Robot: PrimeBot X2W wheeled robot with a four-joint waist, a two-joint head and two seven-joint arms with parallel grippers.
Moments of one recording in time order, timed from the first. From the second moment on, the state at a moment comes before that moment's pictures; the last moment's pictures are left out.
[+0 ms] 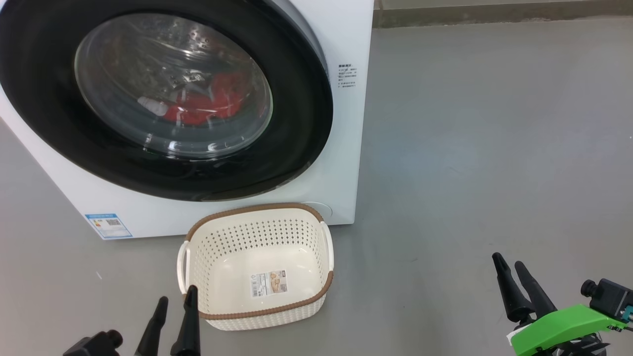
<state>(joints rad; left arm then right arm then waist) 0.02 0.04 -0.04 0.18 -0.67 -0.01 -0.10 -0.02 -0.15 0.06 0.33 0.96 0.13 -0.10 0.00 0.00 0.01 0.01</state>
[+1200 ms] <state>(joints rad) 0.06 0.05 -0.09 0.10 -0.24 0.04 -0.21 -0.01 -0.18 0.08 0.32 0.63 0.13 -0.21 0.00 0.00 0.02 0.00</state>
